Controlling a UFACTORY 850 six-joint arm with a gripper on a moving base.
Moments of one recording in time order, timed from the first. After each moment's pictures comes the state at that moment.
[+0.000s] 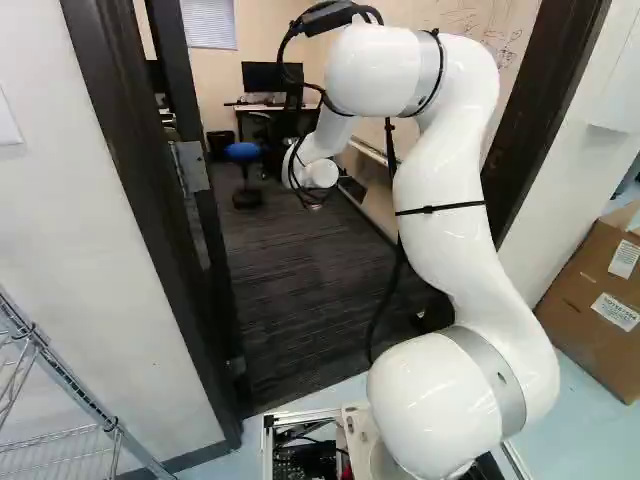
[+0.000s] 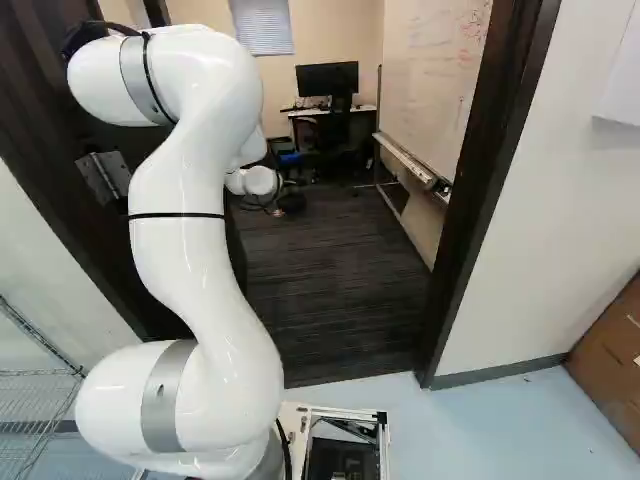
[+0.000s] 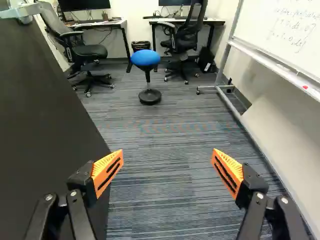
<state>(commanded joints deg) 9.3 -34.4 -66.6 1.8 33.7 0.0</state>
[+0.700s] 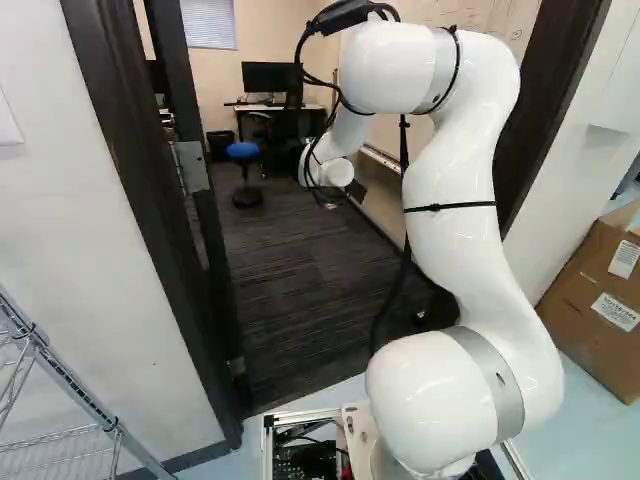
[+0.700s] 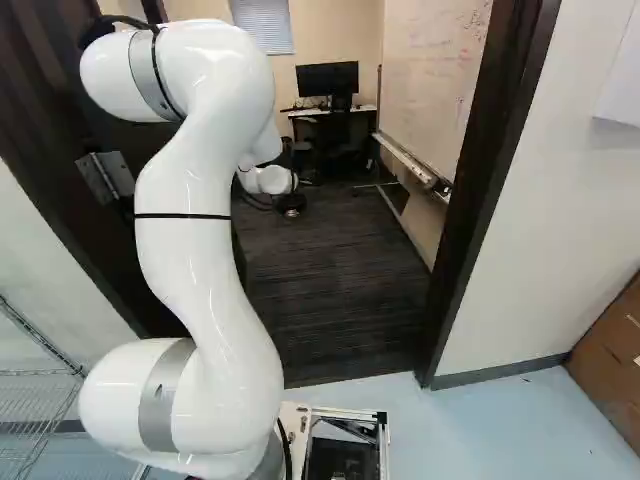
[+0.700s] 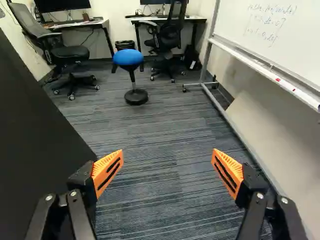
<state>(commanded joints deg) 4.3 -33.4 -65.3 1.8 33.7 0.0</state>
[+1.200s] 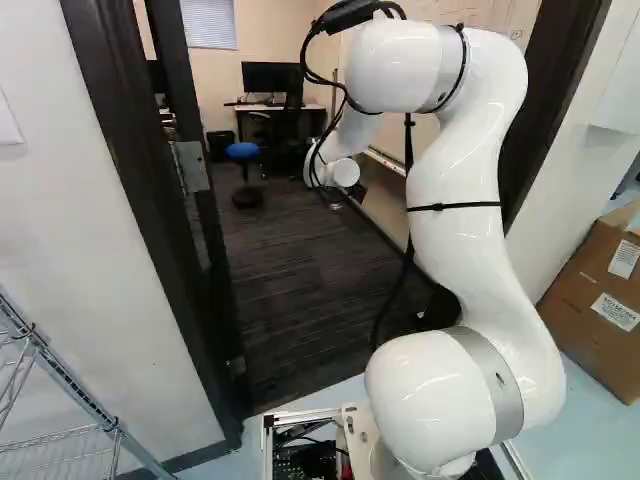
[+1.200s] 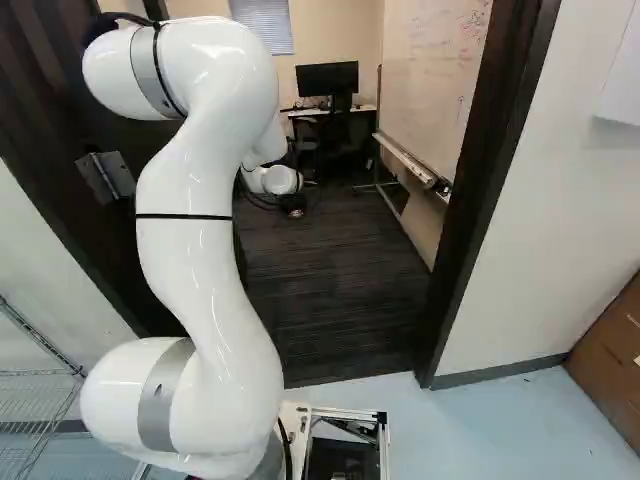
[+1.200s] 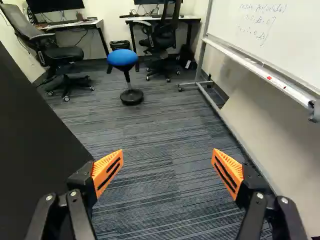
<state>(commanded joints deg) 3.4 -32.4 -64.1 1.8 34.0 0.0</state>
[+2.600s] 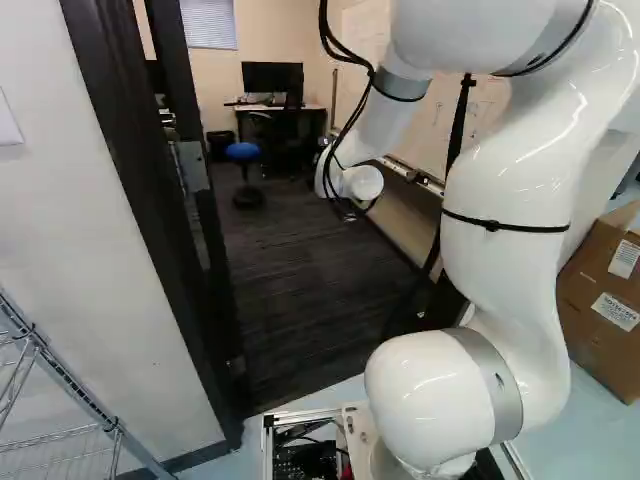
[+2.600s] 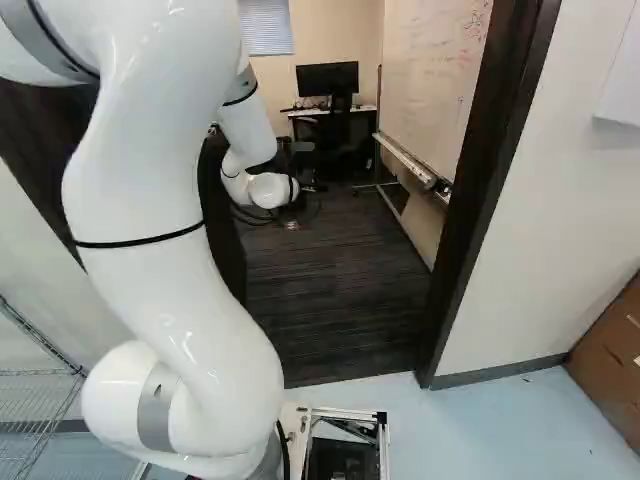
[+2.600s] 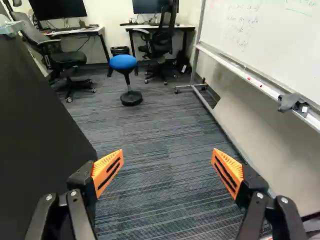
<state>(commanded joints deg) 2.0 -13.0 -40.3 1.1 40.4 0.0</state>
